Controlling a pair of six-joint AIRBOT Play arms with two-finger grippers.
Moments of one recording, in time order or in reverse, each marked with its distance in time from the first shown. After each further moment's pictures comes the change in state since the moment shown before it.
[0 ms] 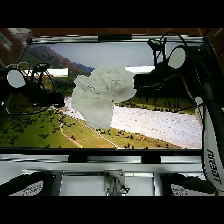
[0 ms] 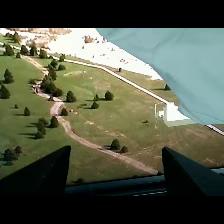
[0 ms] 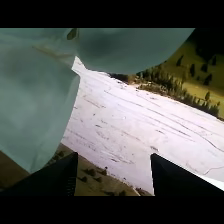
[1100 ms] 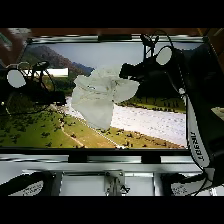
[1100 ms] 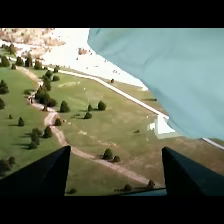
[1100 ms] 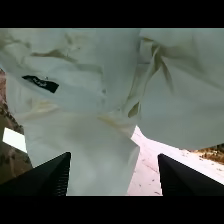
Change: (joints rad) left arm 0.000 -0.007 0.000 -0.031 0.074 -0.009; right arm 0.001 -0.208 0.130 0.235 -0.232 0.009
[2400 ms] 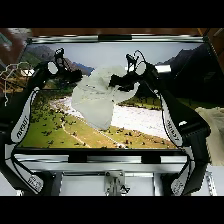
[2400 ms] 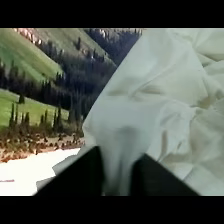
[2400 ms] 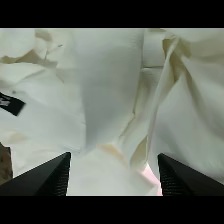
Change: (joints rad) left arm 0.033 -0.632 0.444 -0.154 0.467 -0.049; right arm 0.058 -0.285 0.076 0.100 -0.086 0.051
